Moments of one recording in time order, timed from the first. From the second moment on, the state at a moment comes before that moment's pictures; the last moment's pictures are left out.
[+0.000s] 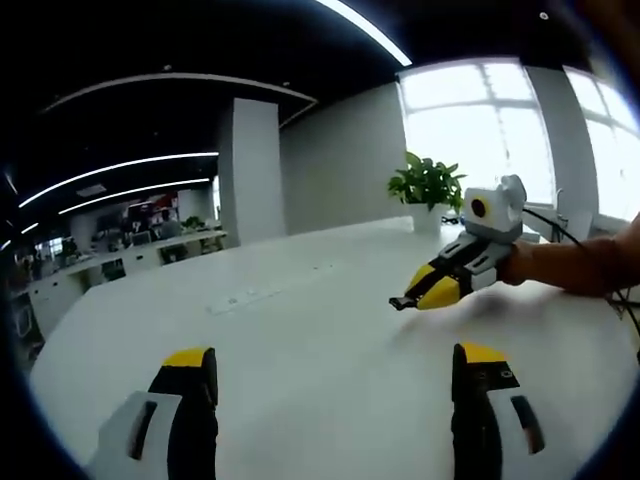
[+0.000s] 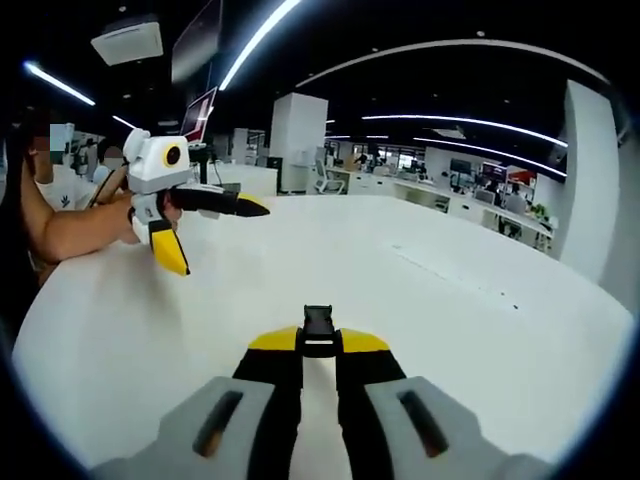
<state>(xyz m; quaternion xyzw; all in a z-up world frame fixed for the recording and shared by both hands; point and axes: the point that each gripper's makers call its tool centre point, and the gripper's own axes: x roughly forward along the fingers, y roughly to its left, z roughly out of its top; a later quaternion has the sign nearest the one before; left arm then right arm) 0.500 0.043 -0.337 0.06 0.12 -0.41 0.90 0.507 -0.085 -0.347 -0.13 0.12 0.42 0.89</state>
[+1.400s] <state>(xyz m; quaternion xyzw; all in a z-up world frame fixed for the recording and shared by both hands) 0.490 0.029 -0.345 0.07 0.13 -0.43 0.89 0.541 -0.085 -0.348 -0.13 0.13 0.42 0.89</state>
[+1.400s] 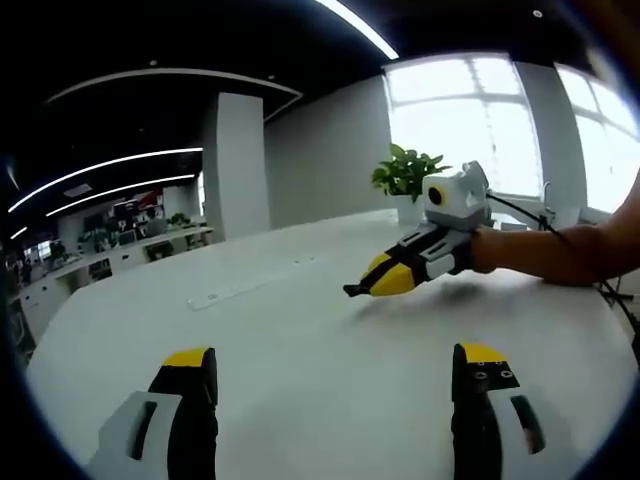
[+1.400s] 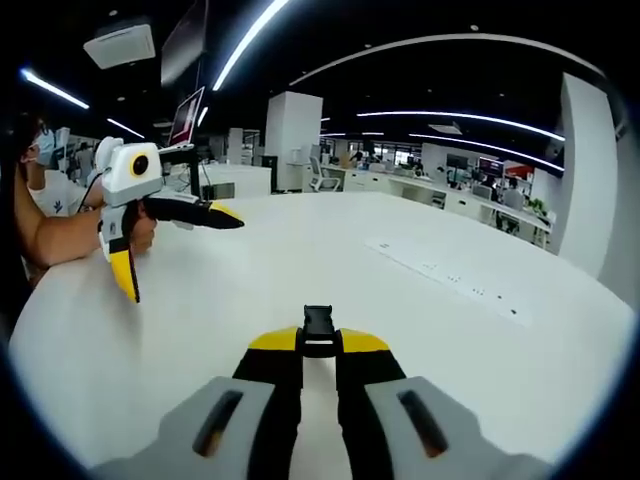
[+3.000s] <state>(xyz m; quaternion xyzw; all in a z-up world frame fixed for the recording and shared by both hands) 0.494 0.033 -0.351 0.07 0.14 -0.43 0.89 0.589 -0.085 -0.350 -0.13 0.13 0.41 0.89</state>
